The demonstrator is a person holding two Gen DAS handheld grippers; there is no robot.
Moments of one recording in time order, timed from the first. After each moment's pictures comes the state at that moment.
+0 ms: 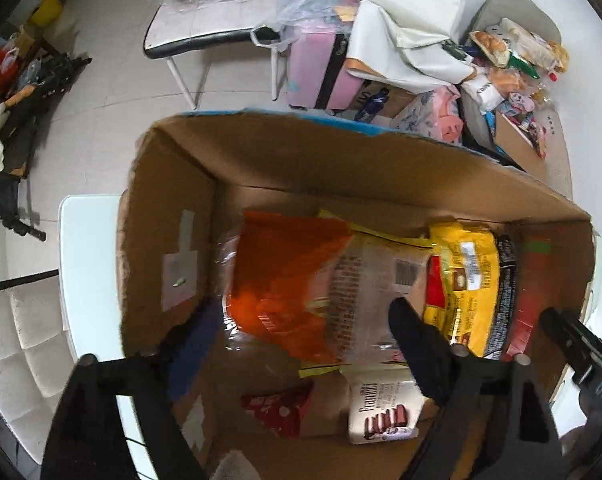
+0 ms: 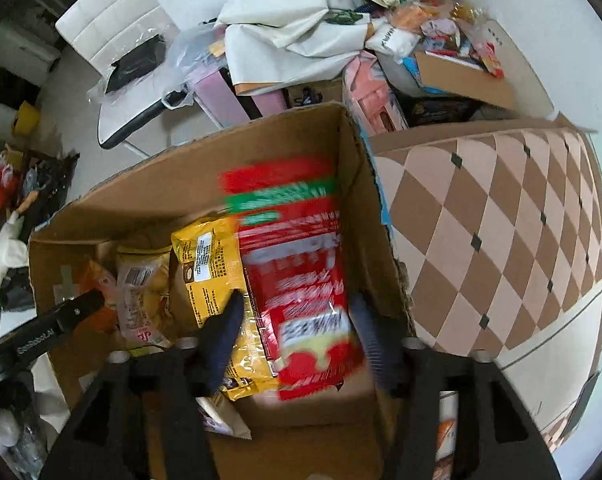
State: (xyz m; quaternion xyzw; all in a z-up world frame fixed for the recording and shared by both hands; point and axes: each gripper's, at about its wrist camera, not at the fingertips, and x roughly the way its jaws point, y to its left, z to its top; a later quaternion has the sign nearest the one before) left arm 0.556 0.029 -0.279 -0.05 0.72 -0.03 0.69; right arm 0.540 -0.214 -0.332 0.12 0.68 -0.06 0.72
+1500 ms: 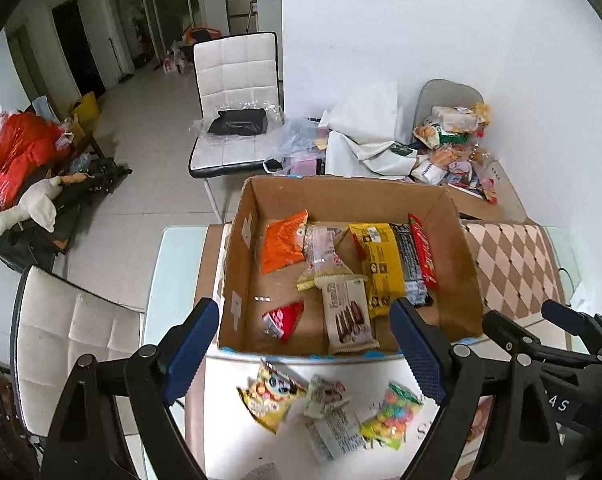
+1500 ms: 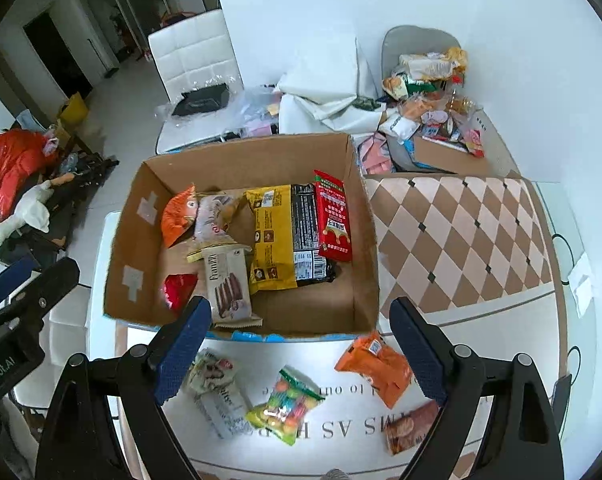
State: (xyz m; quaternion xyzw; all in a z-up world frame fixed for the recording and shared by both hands) left arm 0.351 0.019 -0.093 -0.01 0.51 -0.02 0.86; right arm 0.350 -0.178 -0.190 0.05 0.55 -0.01 0.84
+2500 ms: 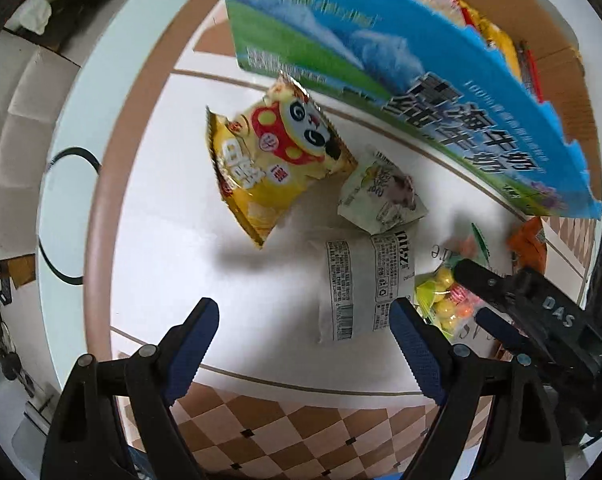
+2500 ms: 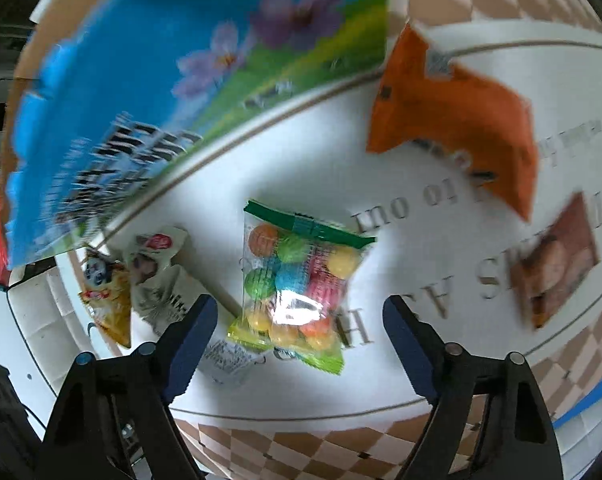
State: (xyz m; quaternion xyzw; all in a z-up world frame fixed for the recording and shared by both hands) left arm 0.276 0.045 -0.312 -0.15 0.74 0.04 0.66; right arm 0.283 -0.192 -0.425 0.24 0.73 -0.05 0.63
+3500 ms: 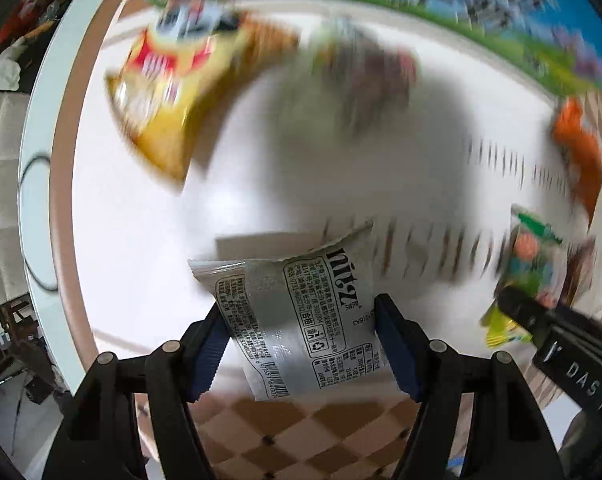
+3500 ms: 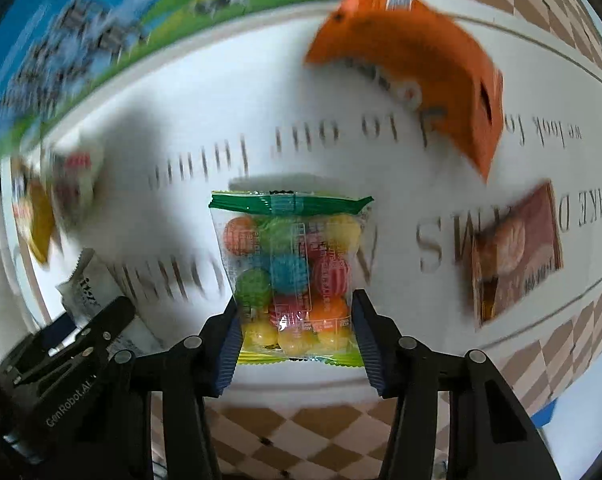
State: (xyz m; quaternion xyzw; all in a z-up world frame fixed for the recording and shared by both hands) left arm 0.212 -0.026 -0.373 -0.01 0.77 0.00 0.63; right arm 0.215 -0.182 -0.440 0.10 0.77 -0.03 0.62
